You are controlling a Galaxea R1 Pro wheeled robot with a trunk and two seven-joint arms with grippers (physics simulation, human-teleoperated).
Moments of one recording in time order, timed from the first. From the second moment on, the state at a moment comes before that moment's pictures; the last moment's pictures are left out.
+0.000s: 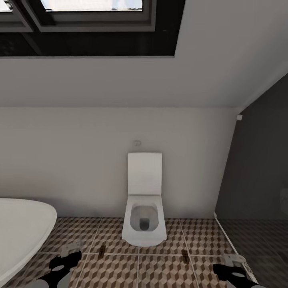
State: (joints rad) left arm -0.61 0.12 0.07 0.00 0.07 -0.24 0.21; right arm -0.59 -0.17 0.10 0.03 -0.16 -0.13 -0.13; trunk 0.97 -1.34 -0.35
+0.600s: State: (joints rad) left arm -0.50 0.12 0.07 0.00 0.07 -0.16 0.16; right arm -0.46 -0.17 0.10 0.03 -0.16 -0.13 -0.13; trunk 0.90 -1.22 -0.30
